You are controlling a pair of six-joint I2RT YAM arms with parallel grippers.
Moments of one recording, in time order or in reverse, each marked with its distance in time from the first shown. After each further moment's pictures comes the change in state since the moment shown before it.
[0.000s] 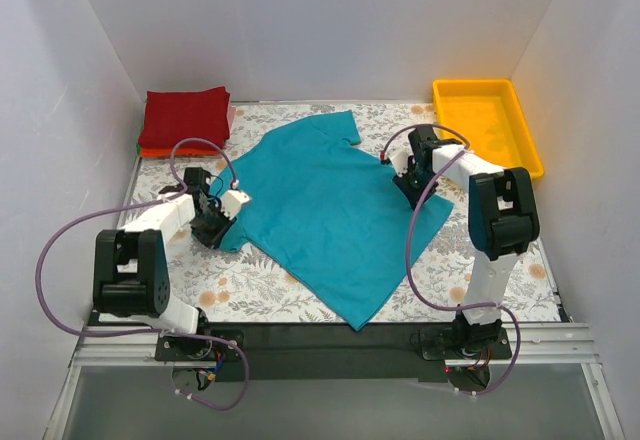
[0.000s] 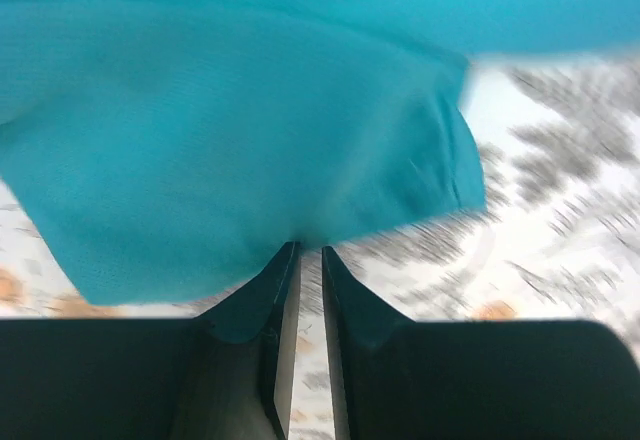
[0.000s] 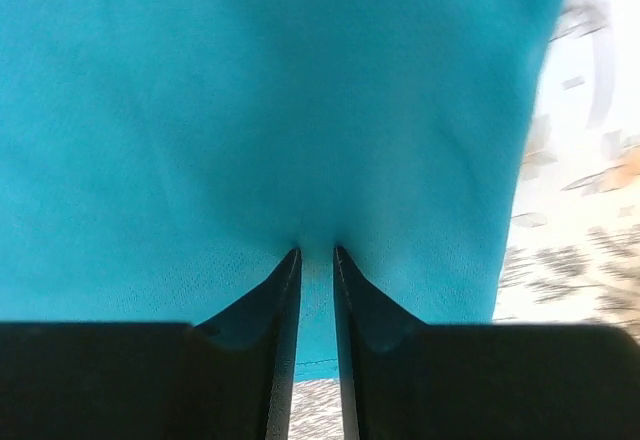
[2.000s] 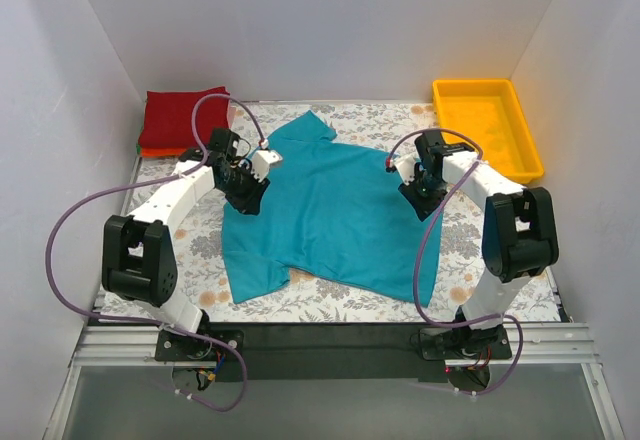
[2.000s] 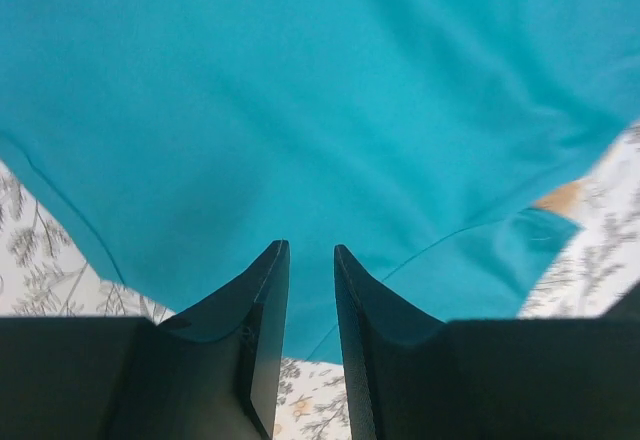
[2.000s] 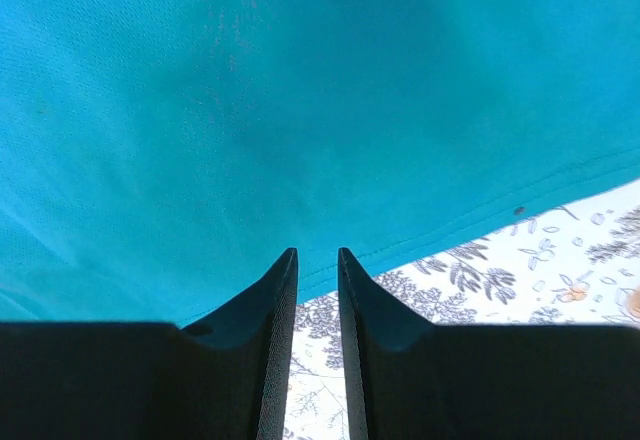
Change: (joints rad) left arm -0.243 0.039 0.360 -0.170 0.243 -0.141; right arm 0.004 -0.167 -0.042 -0.140 0.003 0.000
